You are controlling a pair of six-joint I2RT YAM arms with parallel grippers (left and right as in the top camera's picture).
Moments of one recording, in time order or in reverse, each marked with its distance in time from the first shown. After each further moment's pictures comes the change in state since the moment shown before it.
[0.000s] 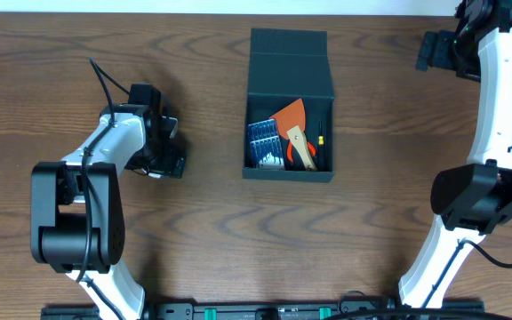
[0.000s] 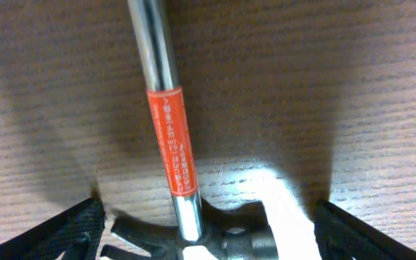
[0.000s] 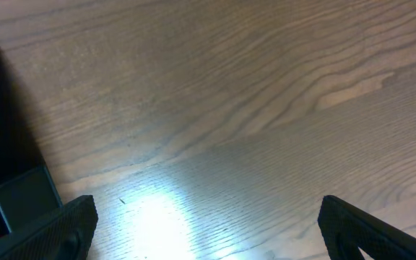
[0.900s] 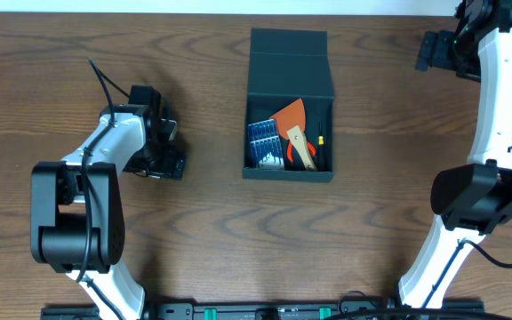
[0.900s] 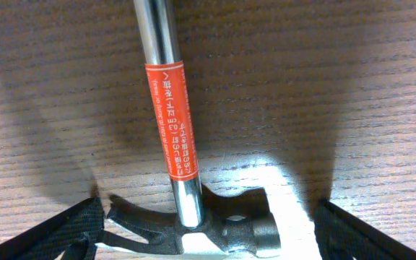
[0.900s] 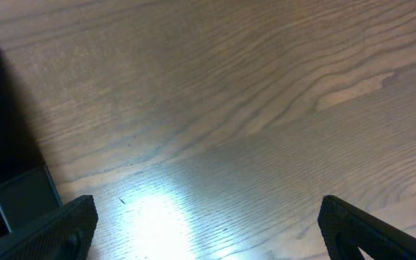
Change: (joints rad) left arm 0.000 0.000 0.000 -0.023 -0.008 -0.018; right arm 0.000 0.000 0.000 0.000 0.000 0.000
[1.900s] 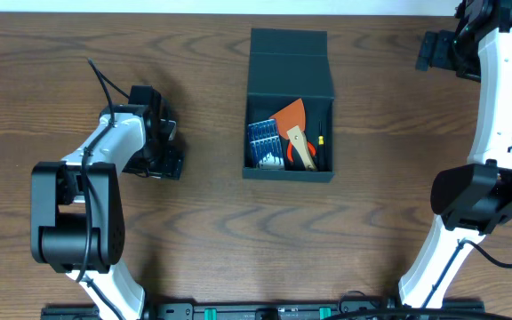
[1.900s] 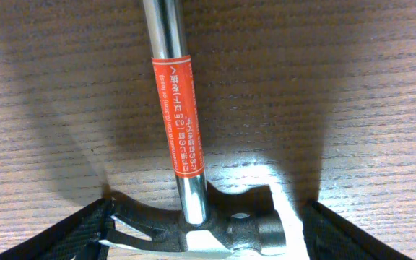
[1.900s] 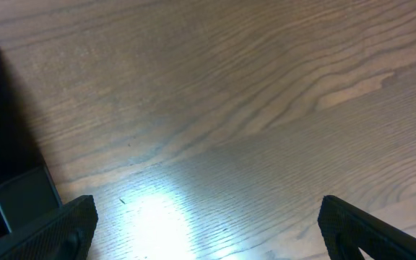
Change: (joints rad) left arm 0.000 0.000 0.000 -0.004 -0.002 -0.011; right arm 0.000 0.000 0.000 0.000 0.000 0.000
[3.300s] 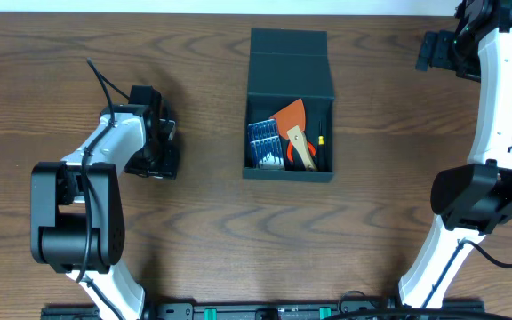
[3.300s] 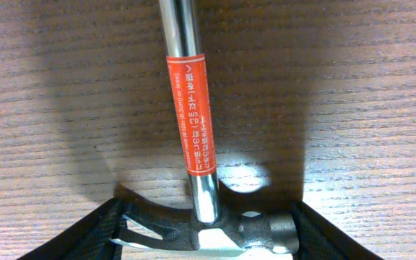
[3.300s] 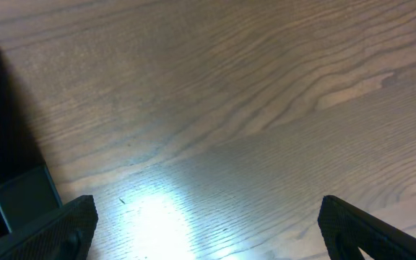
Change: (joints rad) left arm 0.000 0.000 0.000 -0.002 -0.005 -0.021; right arm 0.000 0.000 0.000 0.000 0.000 0.000
